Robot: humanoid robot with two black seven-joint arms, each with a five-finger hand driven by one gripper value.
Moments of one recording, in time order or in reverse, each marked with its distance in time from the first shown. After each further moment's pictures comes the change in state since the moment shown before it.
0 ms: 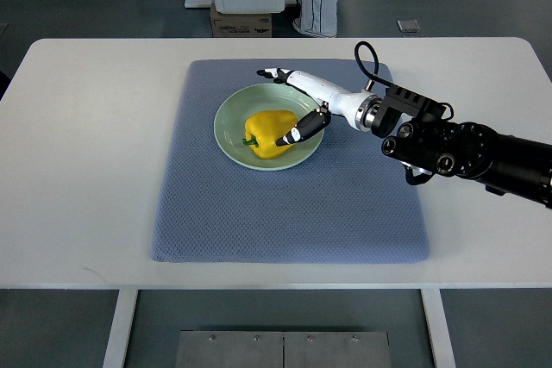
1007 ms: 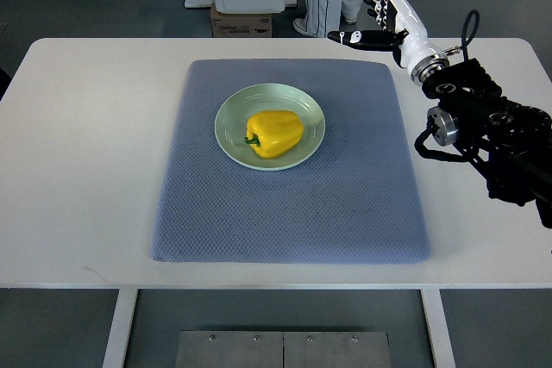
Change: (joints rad) left arm 0.000 0.000 0.000 0.000 0.000 0.000 0.000; right arm -0.155 -0.053 0.526 -0.146 0.267 -0.001 0.001
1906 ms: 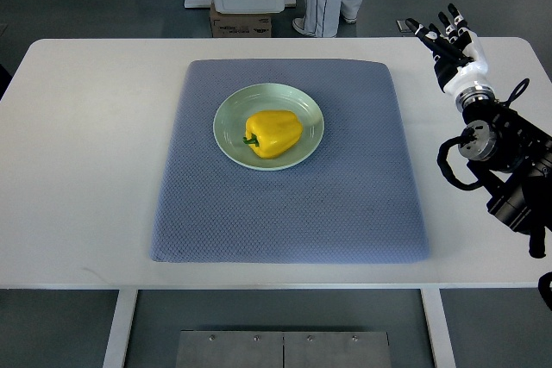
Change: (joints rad) left arm 0.000 0.000 0.000 0.000 0.000 0.000 0.000; right arm -0.187 -0.011 0.421 -0.066 0.282 0.133 0.000
